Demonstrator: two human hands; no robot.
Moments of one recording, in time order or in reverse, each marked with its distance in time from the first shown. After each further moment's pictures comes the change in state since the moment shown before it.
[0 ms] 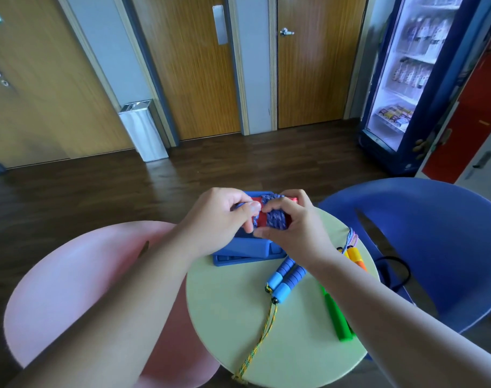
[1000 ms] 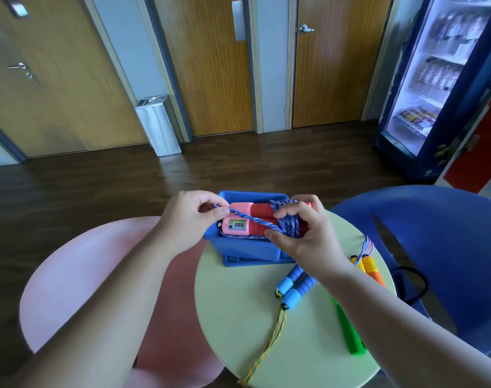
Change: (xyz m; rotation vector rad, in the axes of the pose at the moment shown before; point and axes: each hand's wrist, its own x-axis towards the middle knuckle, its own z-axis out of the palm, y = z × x) left_hand 0.005 -0.078 -0.032 0.053 0.220 -0.057; right_hand 0.002 -0.007 0.011 0.193 0.046 -0.112
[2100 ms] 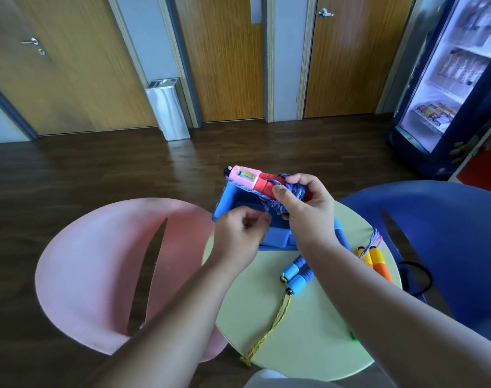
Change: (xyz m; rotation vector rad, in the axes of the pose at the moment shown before) left_hand -0.047 0.011 0.091 -0.410 0.155 -0.232; right_hand 0.015 -0.015 0.041 0.461 0.219 0.419
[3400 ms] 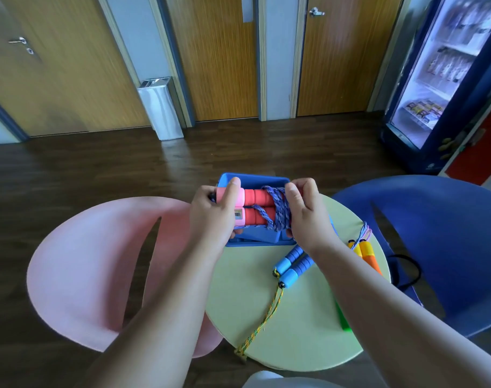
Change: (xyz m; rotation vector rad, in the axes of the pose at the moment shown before) left_hand 0.010 0.031 -0.011 -0.158 0.301 -0.224; right_hand -0.006 0.005 -0.032 -0.374 -0.120 -0.028
